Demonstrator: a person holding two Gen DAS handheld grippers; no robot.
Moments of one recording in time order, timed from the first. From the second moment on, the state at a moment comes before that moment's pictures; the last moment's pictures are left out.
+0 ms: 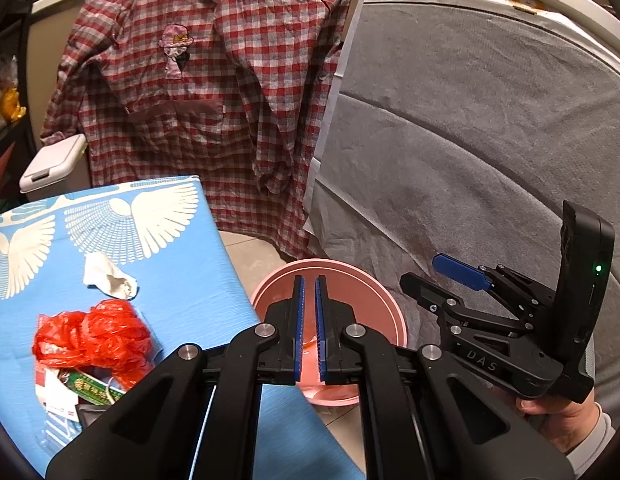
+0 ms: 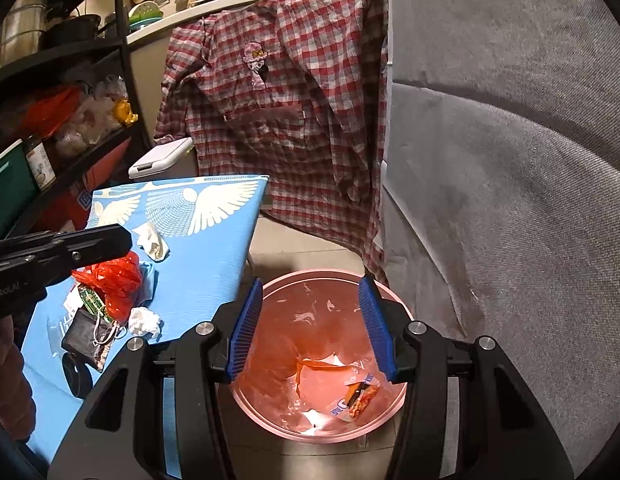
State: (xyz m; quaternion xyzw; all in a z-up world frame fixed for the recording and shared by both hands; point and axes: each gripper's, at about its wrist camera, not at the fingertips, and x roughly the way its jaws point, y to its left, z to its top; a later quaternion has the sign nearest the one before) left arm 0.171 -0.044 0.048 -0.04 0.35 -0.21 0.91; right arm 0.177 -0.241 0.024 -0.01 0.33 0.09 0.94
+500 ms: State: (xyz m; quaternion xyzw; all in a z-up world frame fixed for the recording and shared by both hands) left arm 0.148 0.034 0.061 -0.06 0.34 -0.15 0.92; right arm 0.156 -0.213 0.038 0.01 0.30 0.11 0.95
